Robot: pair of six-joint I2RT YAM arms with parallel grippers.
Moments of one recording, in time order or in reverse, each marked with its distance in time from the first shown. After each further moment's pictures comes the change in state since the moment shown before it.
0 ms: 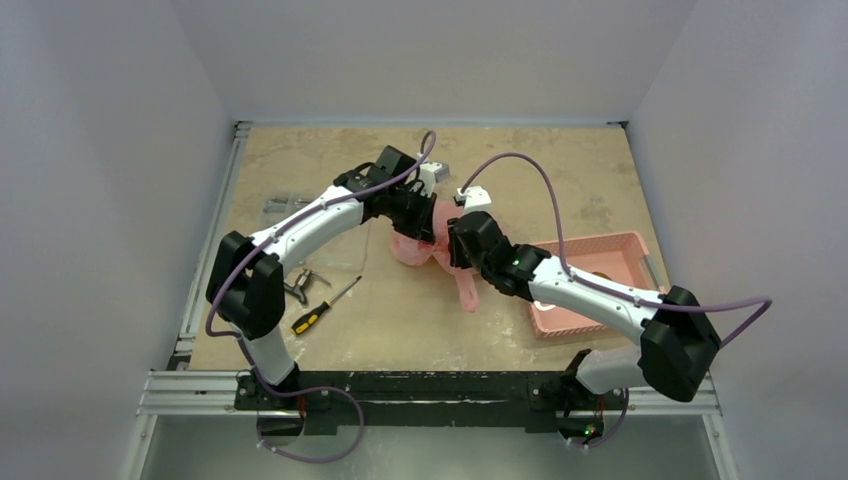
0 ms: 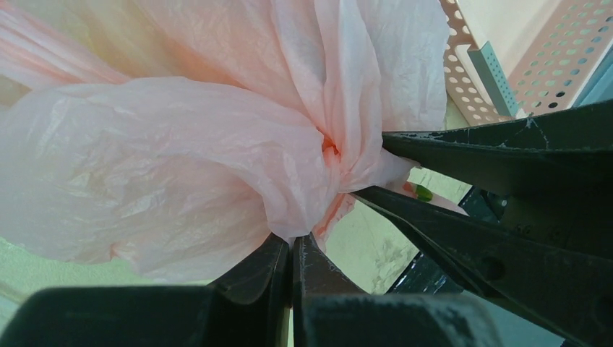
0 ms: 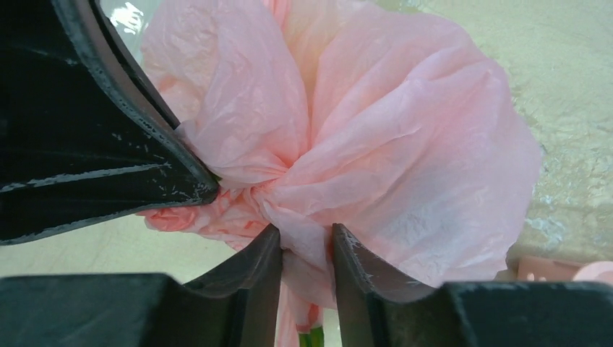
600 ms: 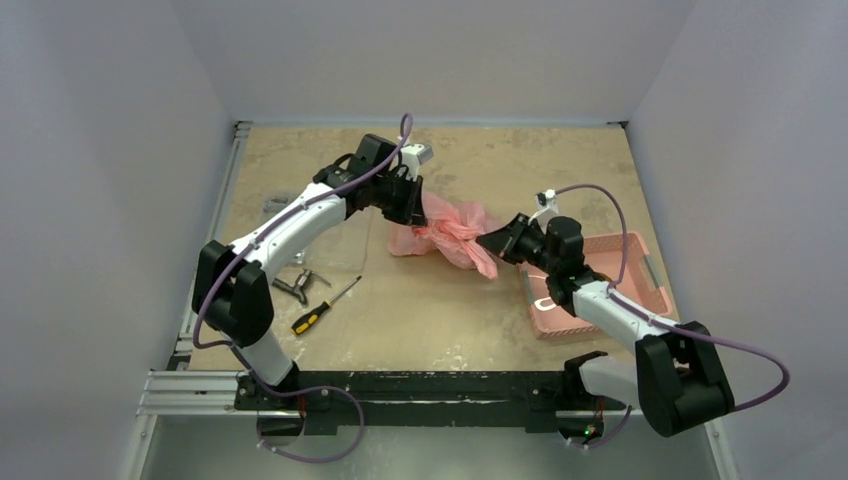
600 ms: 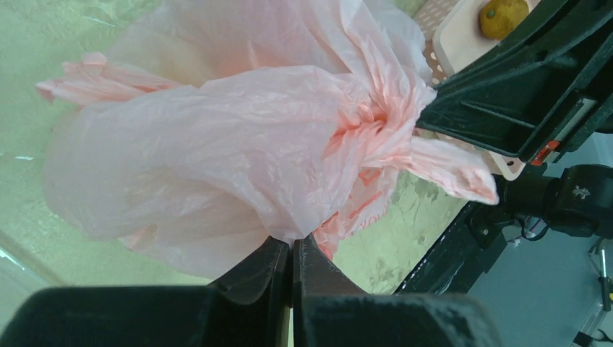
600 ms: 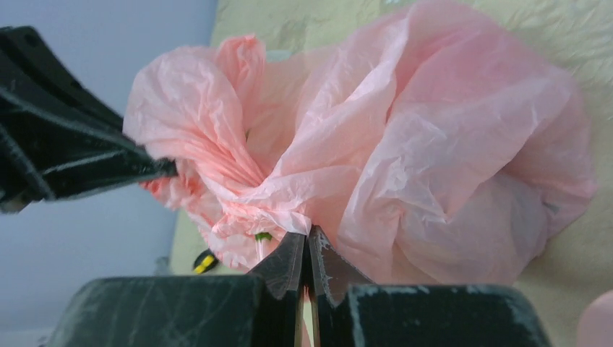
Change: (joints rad) left arm 0.058 -0.067 -0.004 0.046 0.006 -0.042; right arm -0.502 -0.183 -0.427 0.600 -0.736 0.370
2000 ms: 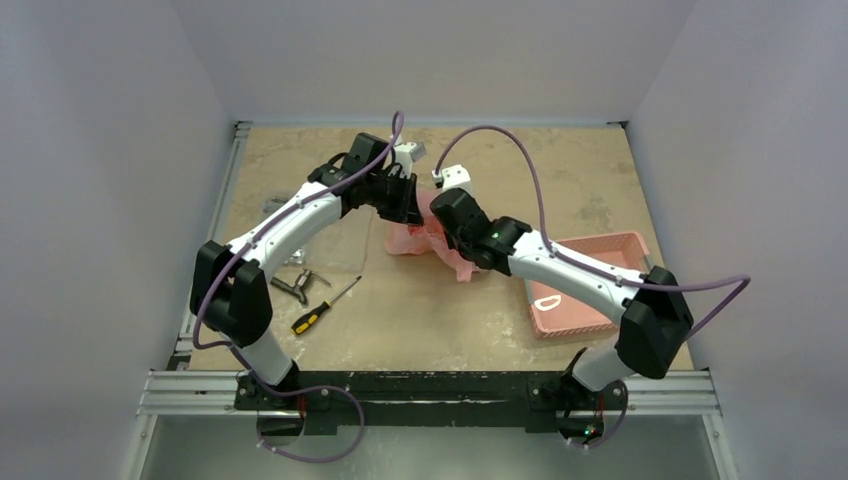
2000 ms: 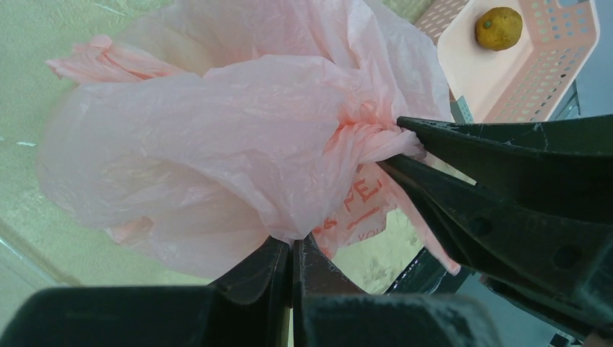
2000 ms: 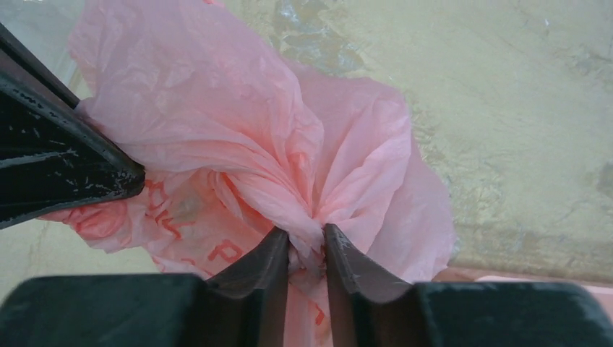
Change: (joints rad) left arm 0.041 -0.011 -0.013 0.001 0.025 -0.034; right arm 0.521 0.332 0.710 -0.838 0.896 -0.506
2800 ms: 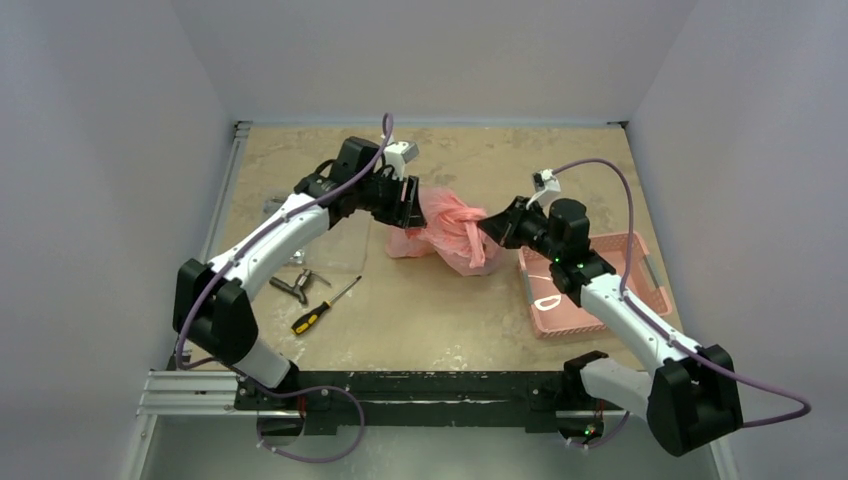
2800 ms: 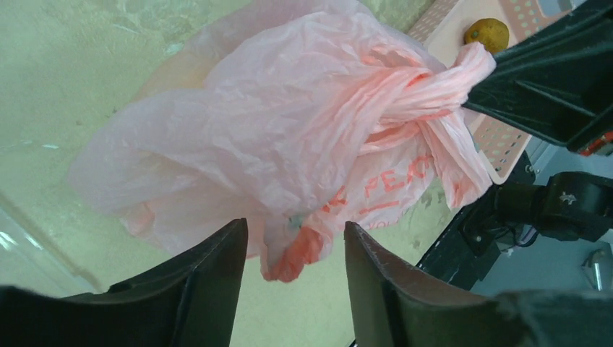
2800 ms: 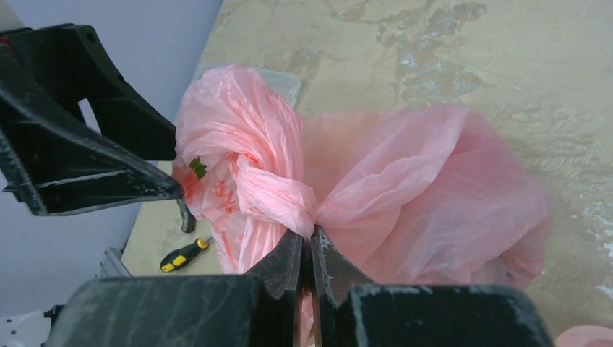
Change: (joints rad) left arm 0.001 -0.072 -0.063 0.050 -0.007 0.009; right arm -0.518 -0.433 -0.580 0.646 -0.888 0.343
